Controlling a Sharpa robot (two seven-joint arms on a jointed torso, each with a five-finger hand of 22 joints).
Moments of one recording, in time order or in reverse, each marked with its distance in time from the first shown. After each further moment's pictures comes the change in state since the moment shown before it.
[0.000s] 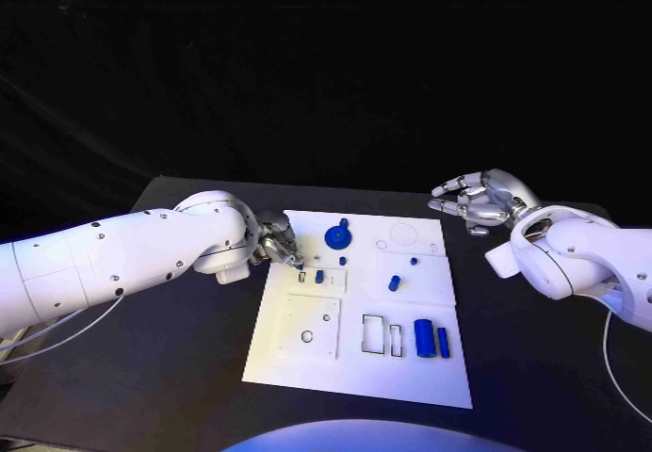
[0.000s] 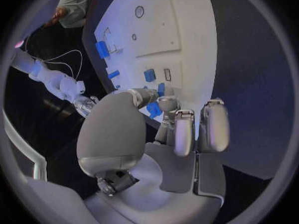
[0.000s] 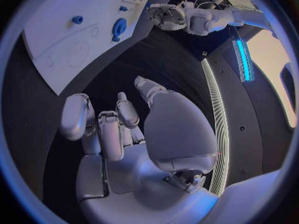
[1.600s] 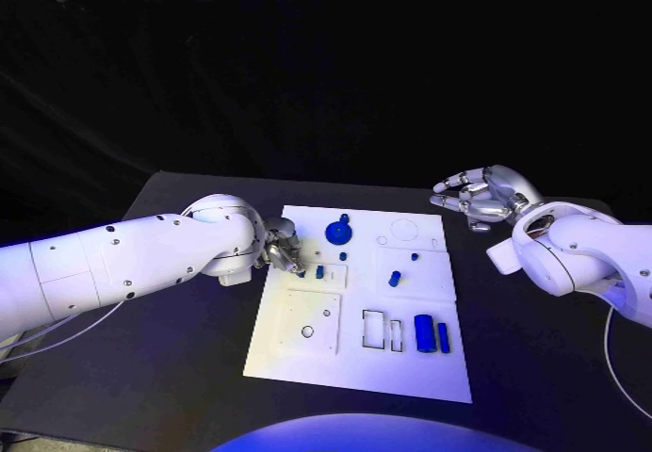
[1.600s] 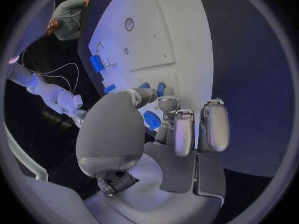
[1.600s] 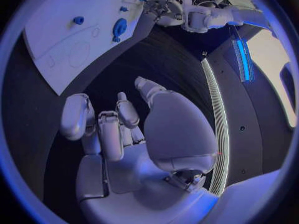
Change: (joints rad) left arm -0.021 0.025 -0.013 -0.010 -0.080 0.056 -0.001; left_hand -0.011 -0.018 0.009 0.007 0.004 0.004 -0.004 0.010 0.017 0.003 -0.003 0.000 -0.002 0.000 -0.007 0.000 0.000 0.000 0.000 0.000 0.000 0.000; right arm -0.002 -0.002 0.000 0.002 0.000 0.001 0.000; right_hand -0.004 0.004 -0.004 0.004 0.000 0.000 0.000 0.000 0.000 0.000 0.000 0.000 -0.001 0.000 0.000 0.000 0.000 0.000 0.000 0.000 0.000 -0.001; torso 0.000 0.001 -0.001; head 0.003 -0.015
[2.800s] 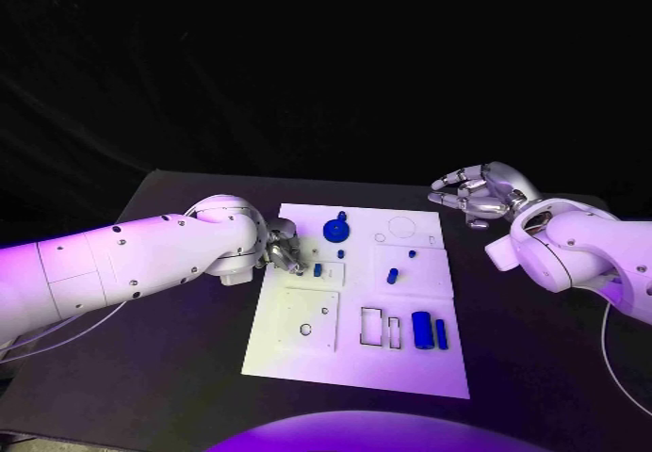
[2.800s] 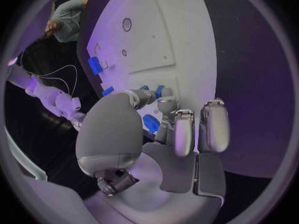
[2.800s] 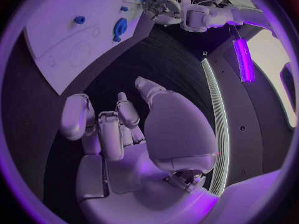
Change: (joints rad) left arm -0.008 0.028 -0.005 -0.026 -0.007 0.011 -0.003; left_hand -0.038 -0.001 0.021 0.004 -0.002 0.026 -0.009 0.033 0.058 0.015 -0.011 0.004 0.007 0.000 -0.007 0.000 0.000 0.000 0.004 -0.004 0.000 0.000; right arm 0.000 -0.002 0.000 0.001 0.000 0.000 0.000; right_hand 0.000 0.000 0.000 0.000 0.000 0.000 0.000 0.000 -0.001 0.000 0.000 0.000 0.000 0.000 0.000 0.000 0.001 0.000 0.000 0.000 0.000 0.000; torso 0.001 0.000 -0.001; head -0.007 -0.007
